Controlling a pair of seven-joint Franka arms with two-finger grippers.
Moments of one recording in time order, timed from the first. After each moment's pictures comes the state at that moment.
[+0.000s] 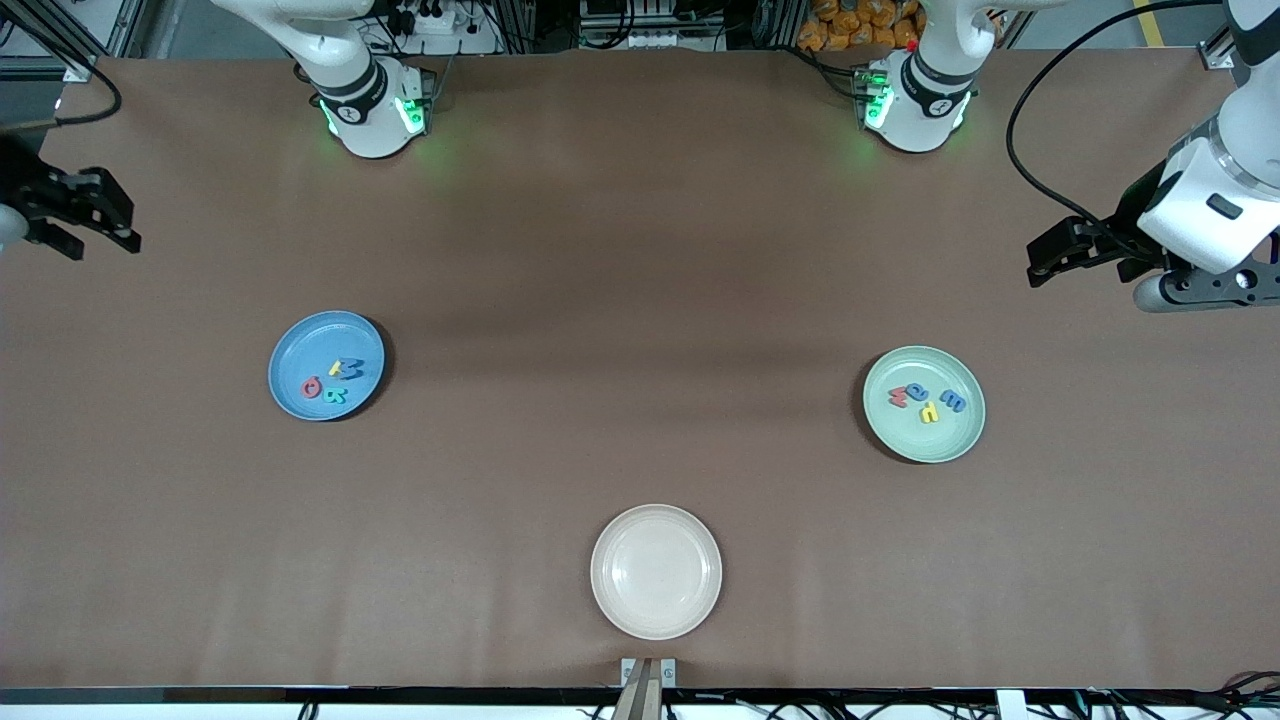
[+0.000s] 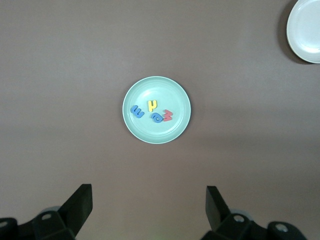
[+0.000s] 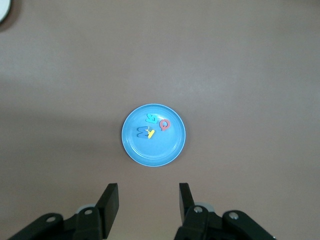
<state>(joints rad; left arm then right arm) -0.10 0.08 -0.07 -1.48 0.00 1.53 -0.21 -0.08 -0.08 0.06 -1.64 -0.02 1.58 -0.17</state>
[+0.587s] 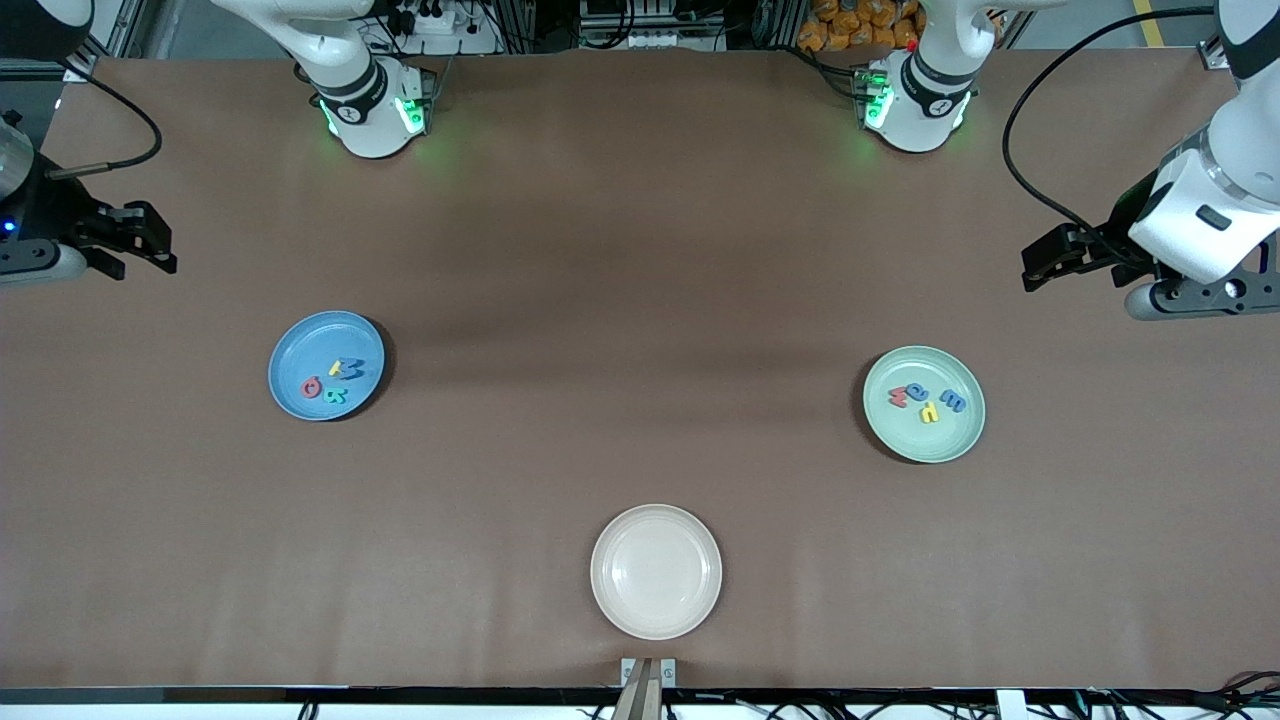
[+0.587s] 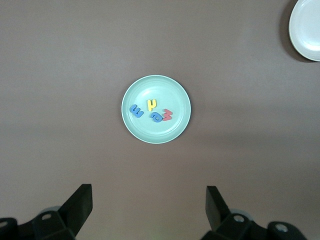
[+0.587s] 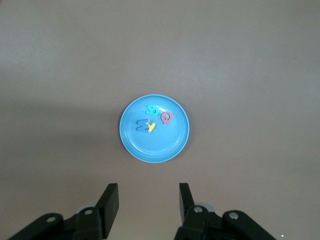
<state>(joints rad) -0.10 0.10 -0.07 -1.48 0.00 1.54 -0.21 -0.08 -0.08 0.06 -1.74 -0.02 1.62 -0.16</state>
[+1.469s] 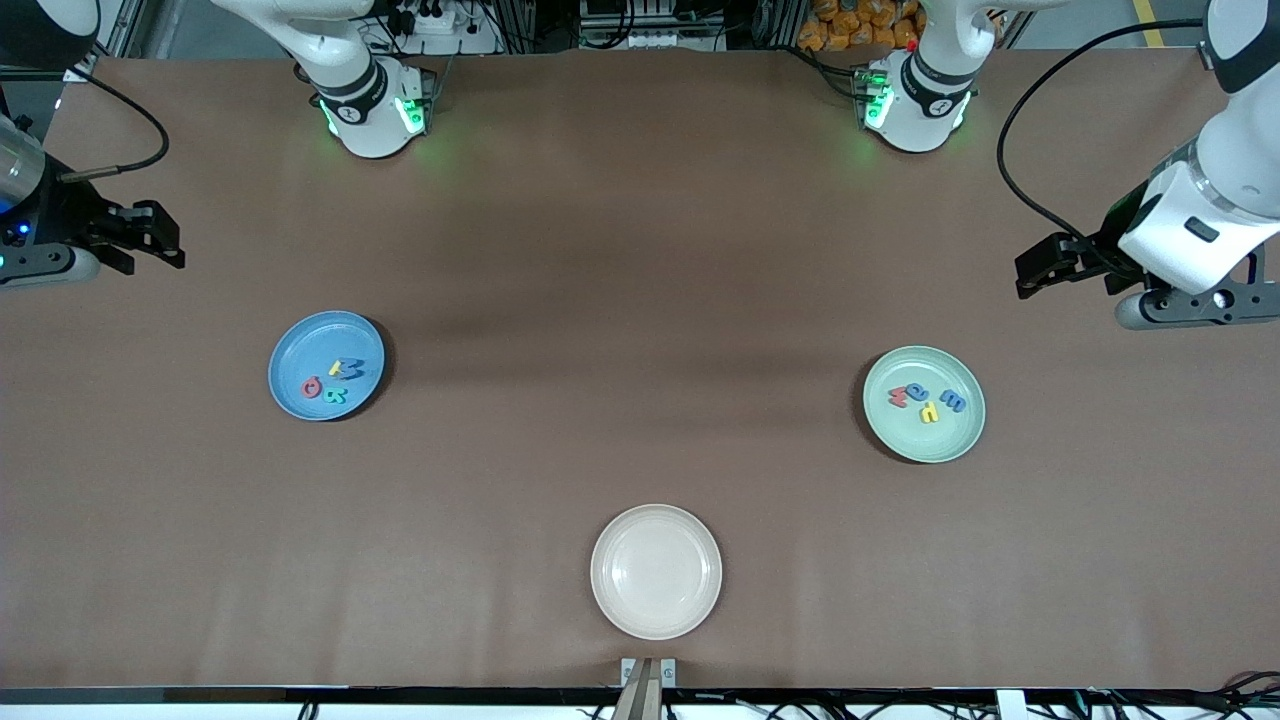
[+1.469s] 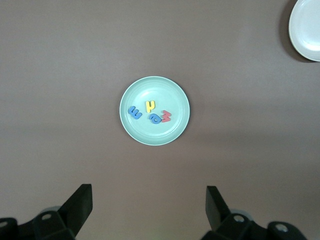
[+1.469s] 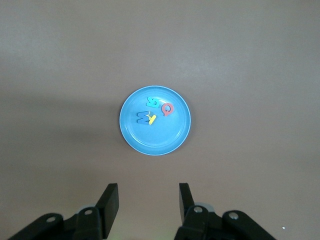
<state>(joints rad) -0.10 0.11 -0.07 -1.48 0.00 1.55 -0.21 -0.08 -0.08 0.06 -1.75 -0.02 1.61 -0.16</state>
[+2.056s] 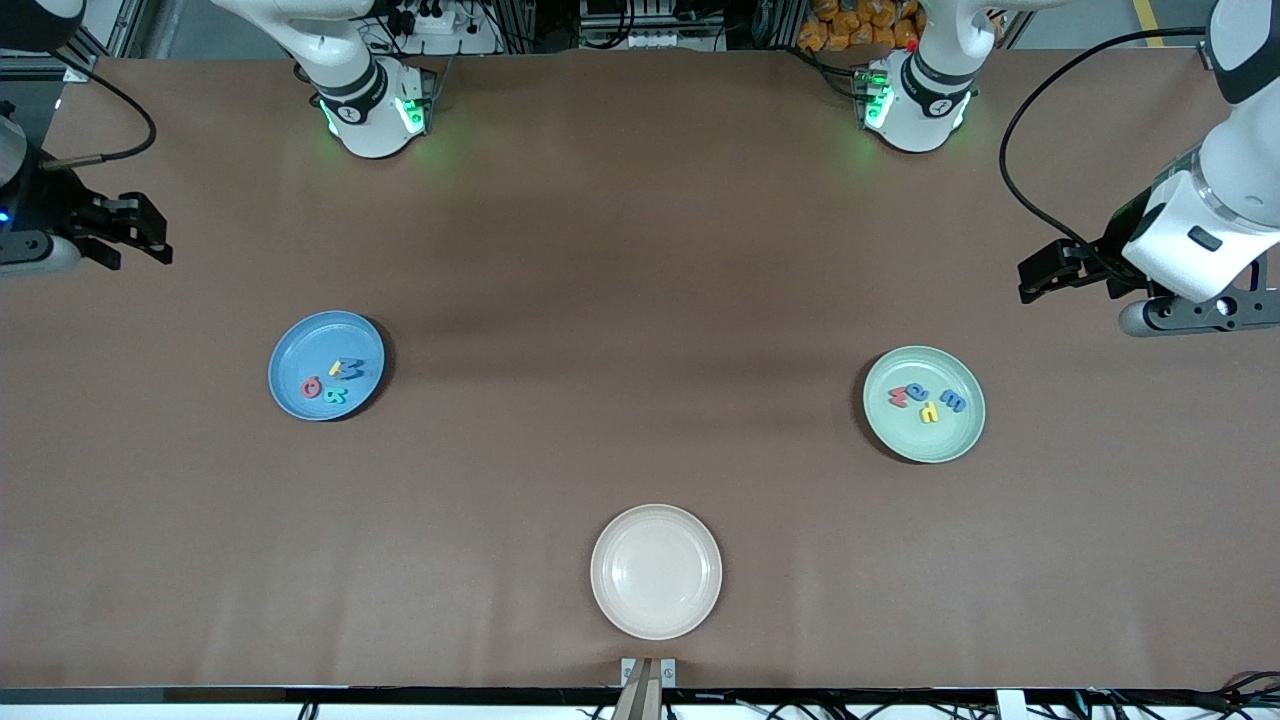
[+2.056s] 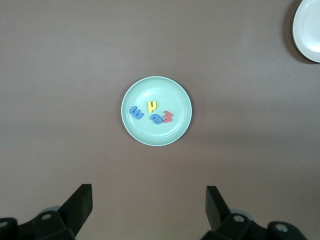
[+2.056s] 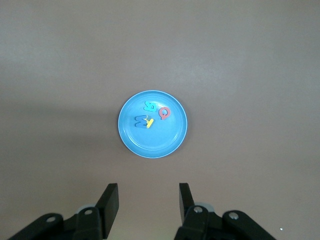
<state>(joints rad) -0.10 0.11 -0.07 -1.48 0.00 1.55 -0.21 -0.09 -0.11 0.05 -1.74 -0.02 1.61 -0.16</state>
